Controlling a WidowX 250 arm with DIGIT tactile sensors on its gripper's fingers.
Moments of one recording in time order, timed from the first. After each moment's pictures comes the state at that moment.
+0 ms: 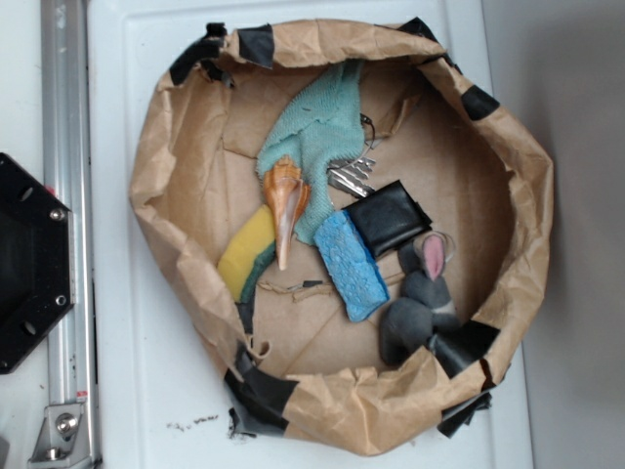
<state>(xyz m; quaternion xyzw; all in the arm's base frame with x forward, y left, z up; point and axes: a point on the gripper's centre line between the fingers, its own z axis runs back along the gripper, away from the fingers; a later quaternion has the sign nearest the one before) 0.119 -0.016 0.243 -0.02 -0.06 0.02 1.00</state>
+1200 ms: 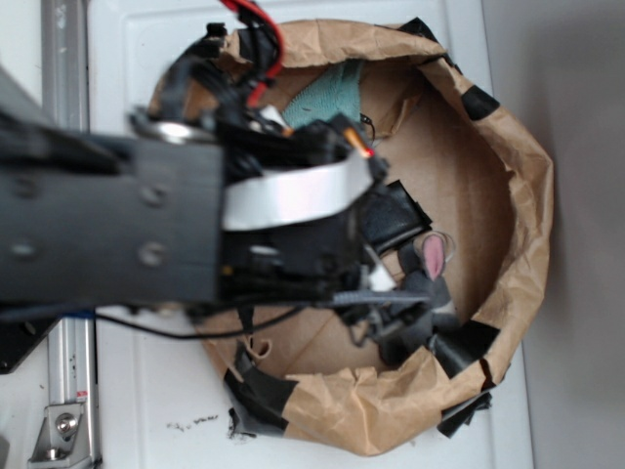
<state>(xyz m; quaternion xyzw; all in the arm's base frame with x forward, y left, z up) 0.259 -0.005 0.141 0.02 -0.16 0.26 0.95</state>
